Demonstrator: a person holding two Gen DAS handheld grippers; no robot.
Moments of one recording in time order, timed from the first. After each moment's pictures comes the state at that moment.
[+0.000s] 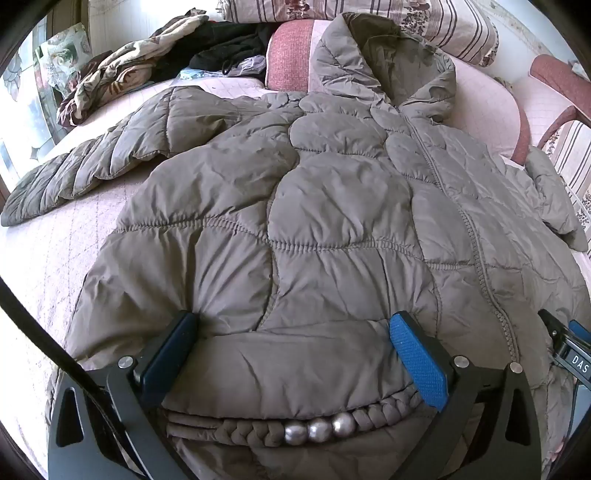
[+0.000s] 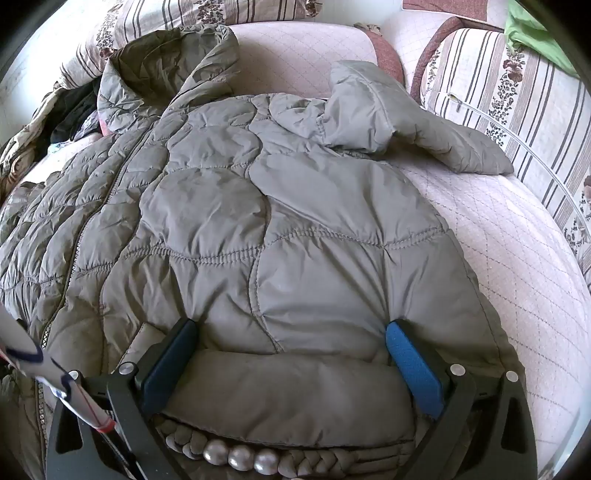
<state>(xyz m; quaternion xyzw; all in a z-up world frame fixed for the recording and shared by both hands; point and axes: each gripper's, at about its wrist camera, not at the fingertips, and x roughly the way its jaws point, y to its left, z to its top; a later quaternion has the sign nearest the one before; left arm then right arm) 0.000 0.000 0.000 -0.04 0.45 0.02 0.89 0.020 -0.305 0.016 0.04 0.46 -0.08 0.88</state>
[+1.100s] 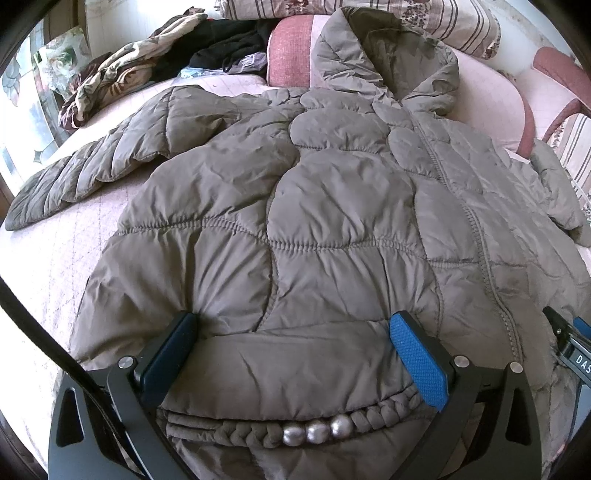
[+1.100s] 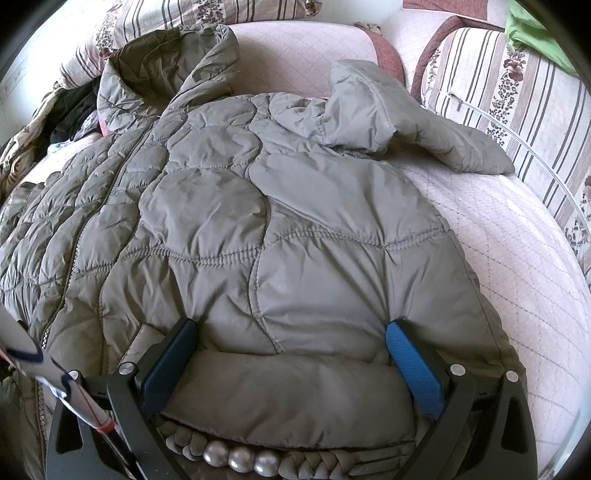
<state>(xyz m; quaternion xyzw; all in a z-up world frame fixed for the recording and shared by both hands) 0.001 -0.002 0.000 -0.03 0.46 0.03 0.89 0.021 -0.307 0.010 0.04 0.46 -0.08 0.88</state>
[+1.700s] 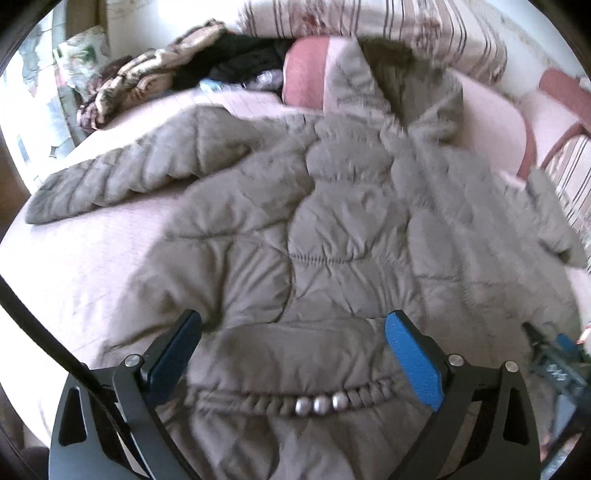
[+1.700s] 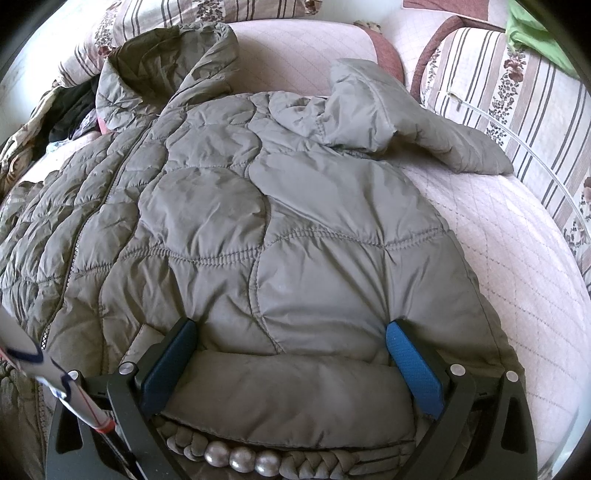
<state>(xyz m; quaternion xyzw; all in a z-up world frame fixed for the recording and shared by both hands) -0.024 0.007 0.039 -0.05 0.42 0.05 0.90 0.022 -0.310 0.008 0.04 0.46 -0.08 0.89</state>
